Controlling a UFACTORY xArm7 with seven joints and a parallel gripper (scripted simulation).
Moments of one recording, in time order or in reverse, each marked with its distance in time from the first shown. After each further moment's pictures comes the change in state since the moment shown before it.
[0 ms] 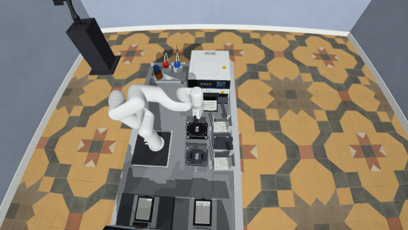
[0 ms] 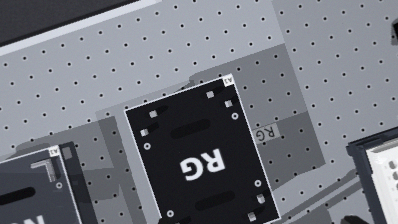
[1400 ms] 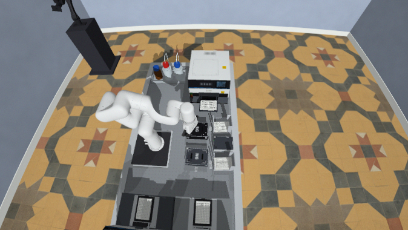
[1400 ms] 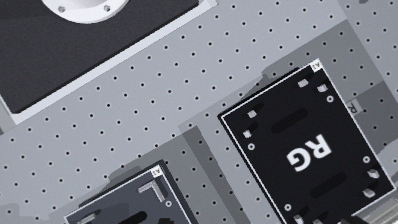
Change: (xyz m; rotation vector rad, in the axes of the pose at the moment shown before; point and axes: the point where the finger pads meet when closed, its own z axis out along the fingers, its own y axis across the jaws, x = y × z) arm 0.008 -0.115 0.000 0.000 0.000 0.213
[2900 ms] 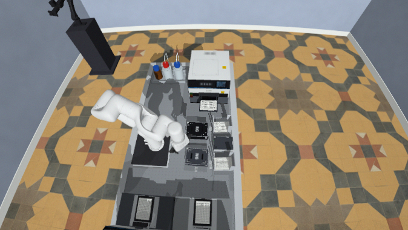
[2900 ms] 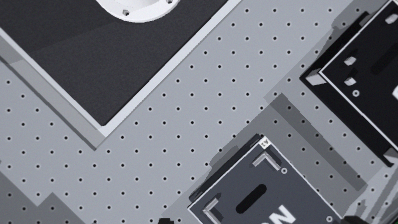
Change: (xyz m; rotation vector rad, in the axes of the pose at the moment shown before) arm -0.018 -0.129 0.000 -0.001 0.000 0.250
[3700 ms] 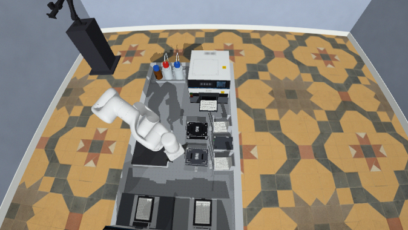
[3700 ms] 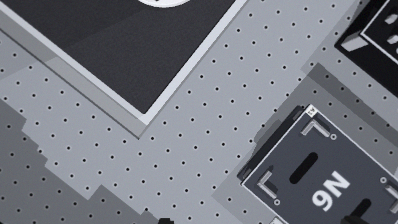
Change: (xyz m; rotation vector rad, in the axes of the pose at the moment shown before) arm -0.025 -0.059 0.000 0.000 0.000 0.104
